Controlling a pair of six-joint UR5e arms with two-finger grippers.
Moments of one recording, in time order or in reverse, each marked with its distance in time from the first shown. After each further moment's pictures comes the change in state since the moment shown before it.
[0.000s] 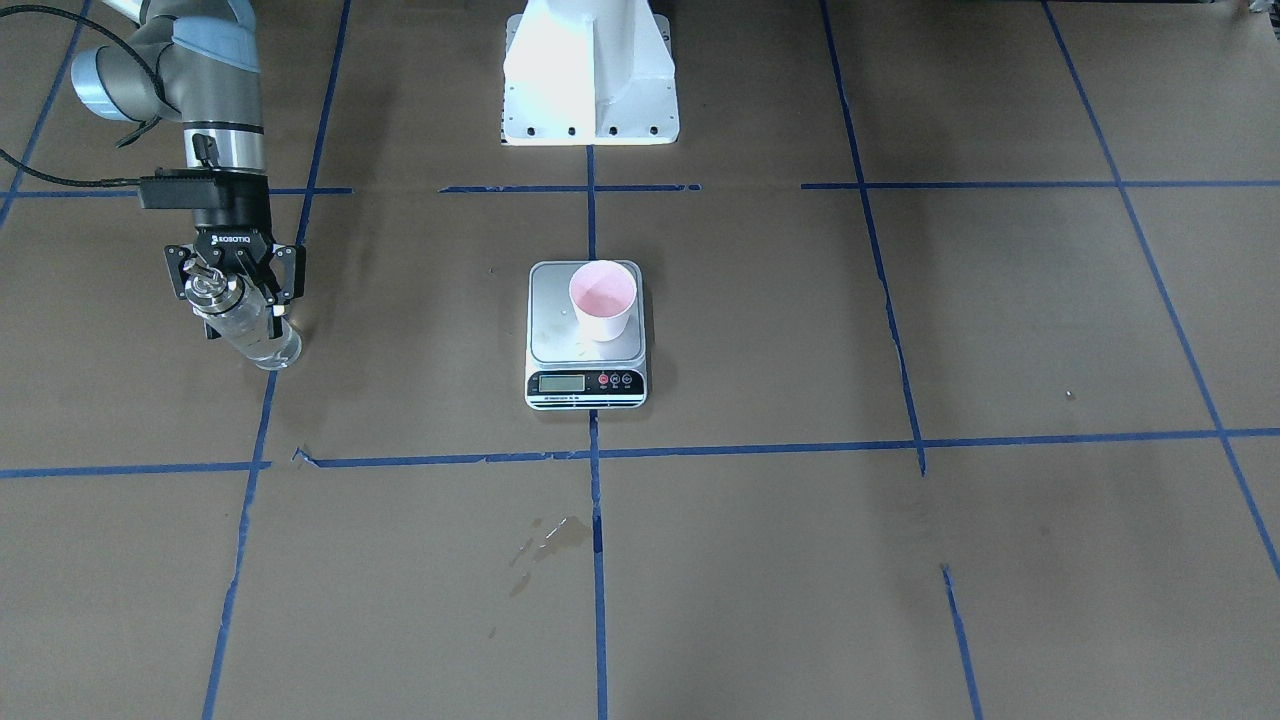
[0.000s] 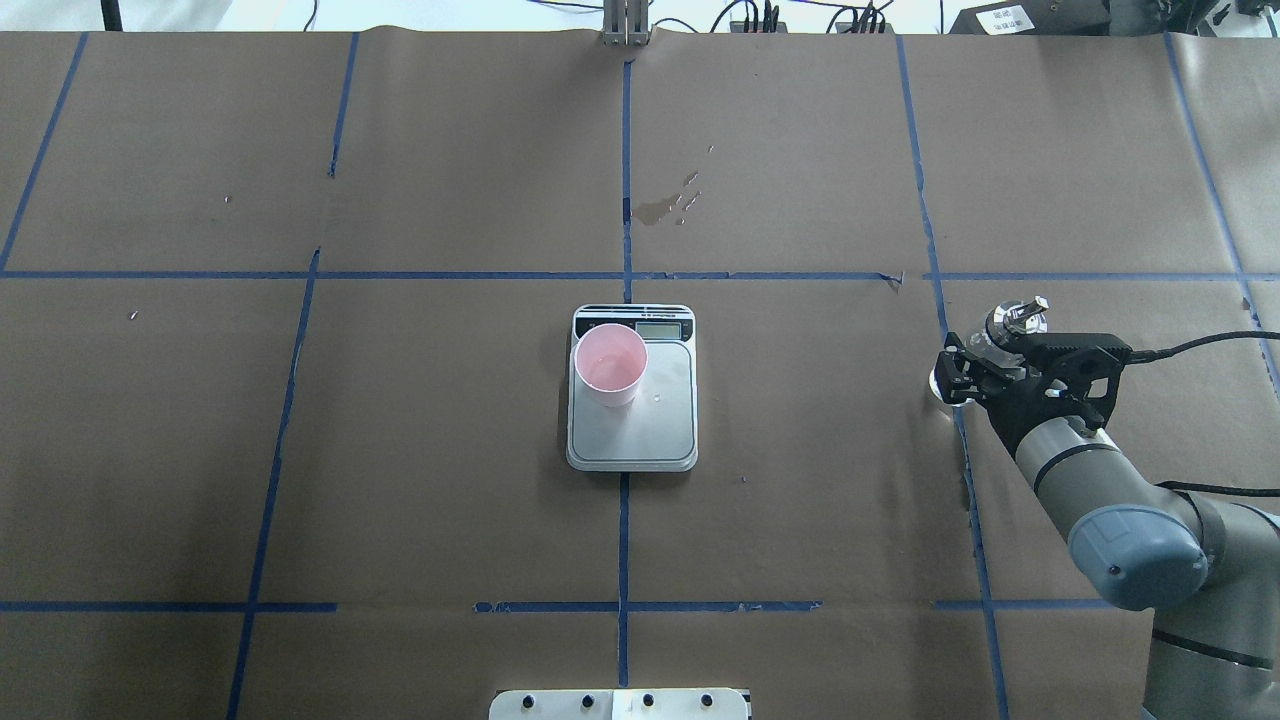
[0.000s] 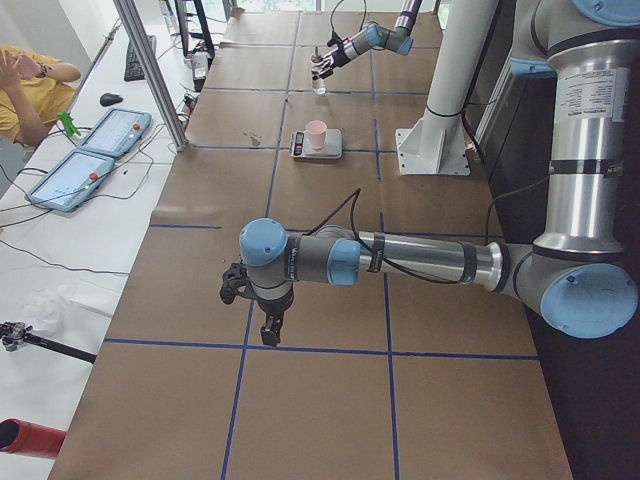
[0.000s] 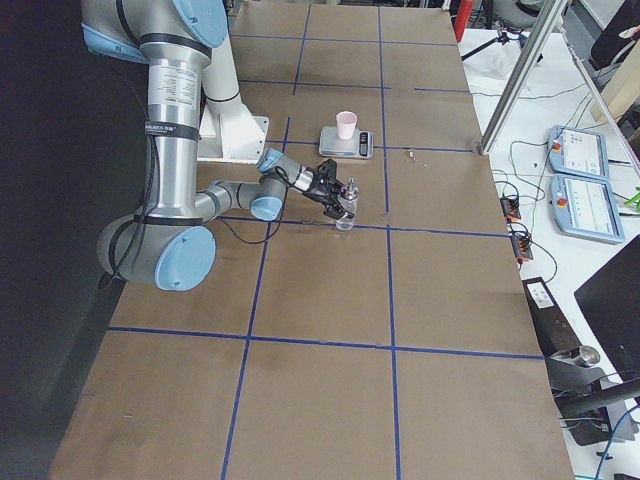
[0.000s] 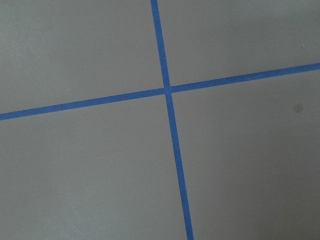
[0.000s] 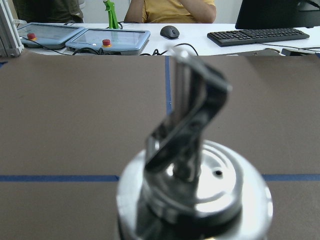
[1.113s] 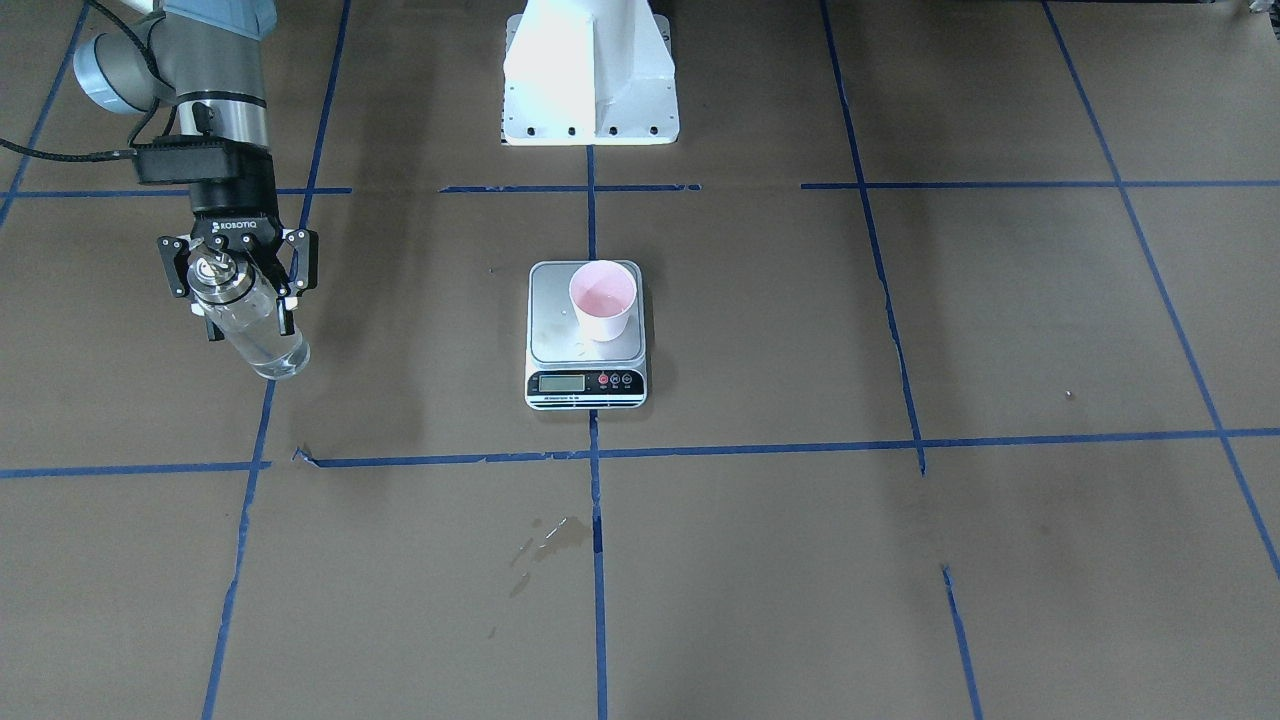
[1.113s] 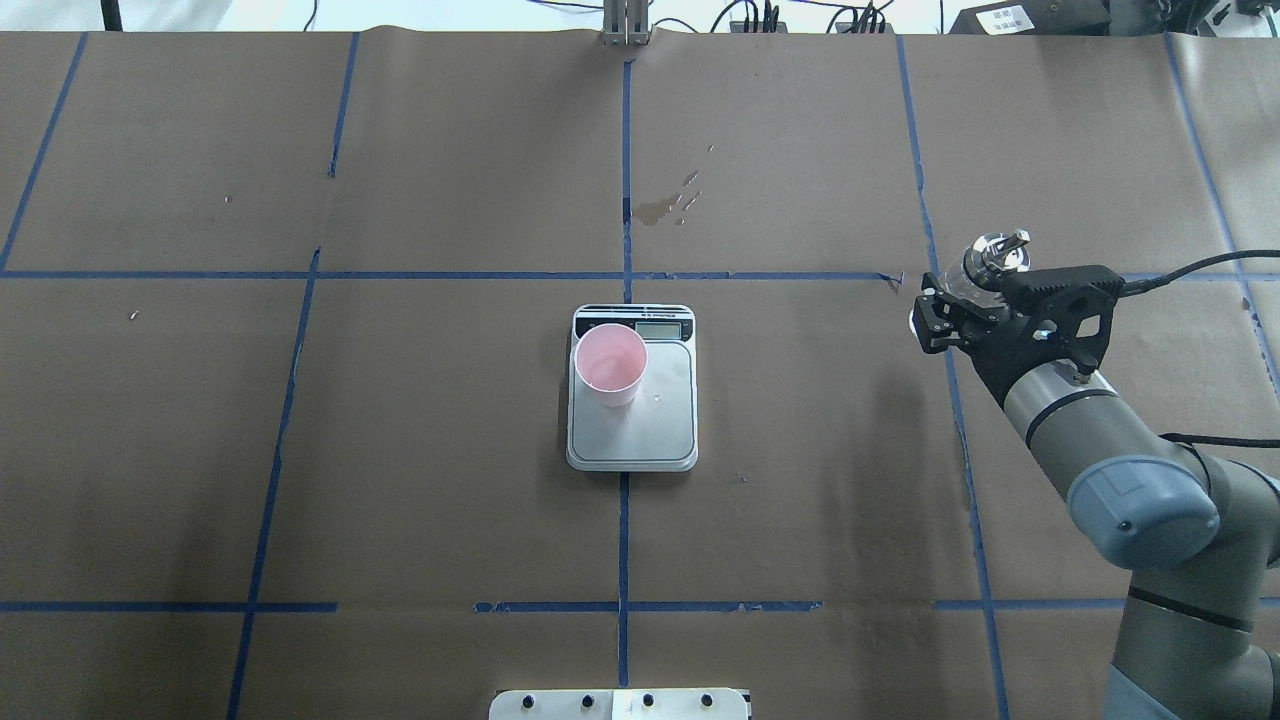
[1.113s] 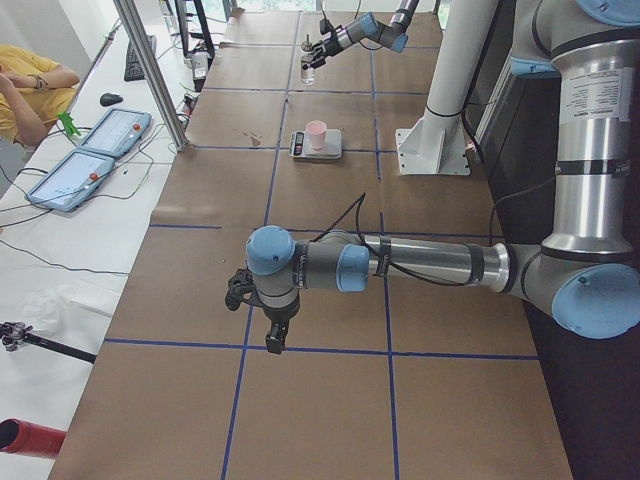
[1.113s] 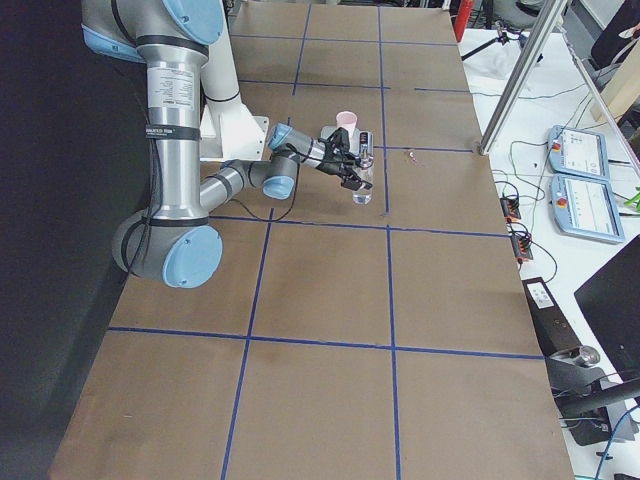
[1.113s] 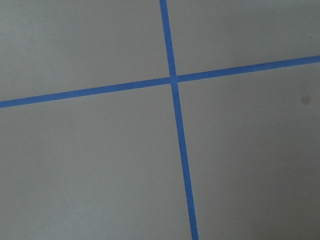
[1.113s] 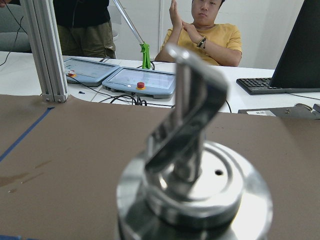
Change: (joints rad) left arm -0.037 0.028 -0.002 0.001 -0.001 0.112; right arm 0.101 0.093 0.081 -0.025 0.031 -0.235
